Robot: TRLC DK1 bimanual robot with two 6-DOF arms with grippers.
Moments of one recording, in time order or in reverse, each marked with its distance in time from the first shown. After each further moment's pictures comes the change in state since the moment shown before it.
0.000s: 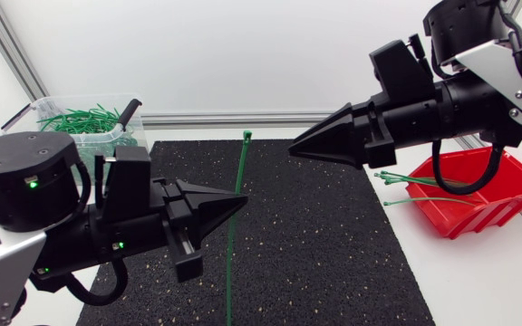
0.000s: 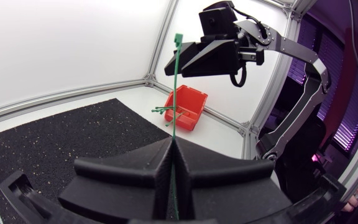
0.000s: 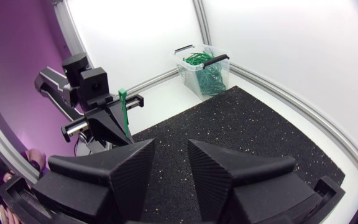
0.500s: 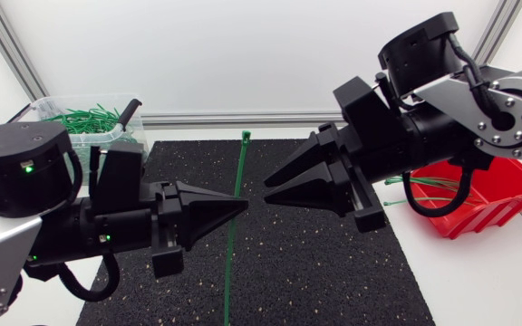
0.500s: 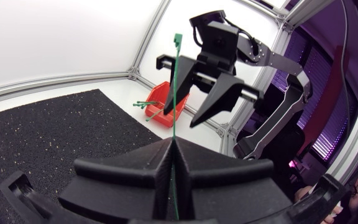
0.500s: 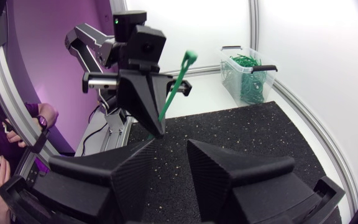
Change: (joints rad) left arm 0.065 0.000 0.021 -0.024 0.191 -0.098; right arm 0.140 0.028 -0.066 0.000 -0.073 -0.256
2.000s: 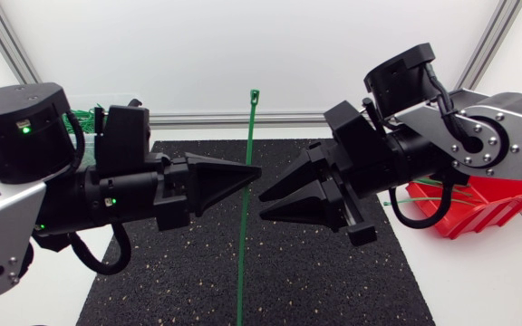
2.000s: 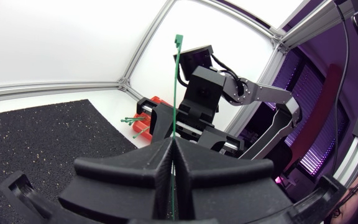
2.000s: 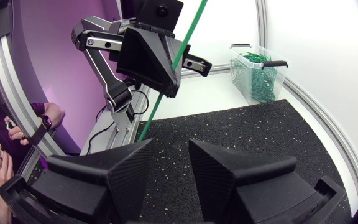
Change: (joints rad) left arm 0.003 0.082 0.098 0.086 0.035 -0.133; right arm -0.001 0.035 -0.065 0.082 -0.066 0.000
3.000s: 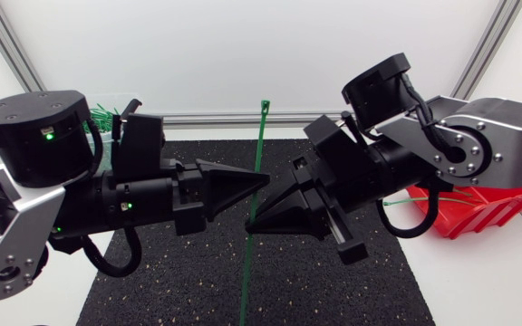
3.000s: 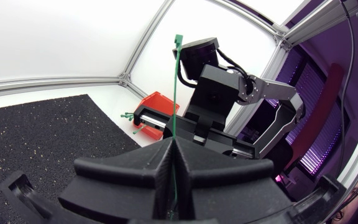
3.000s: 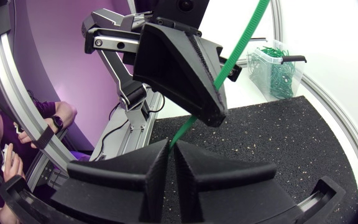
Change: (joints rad) left arm -0.030 0.042 0.000 0.018 -0.026 0.004; right arm 0.082 0.024 0.000 -0.012 -0.009 0.027
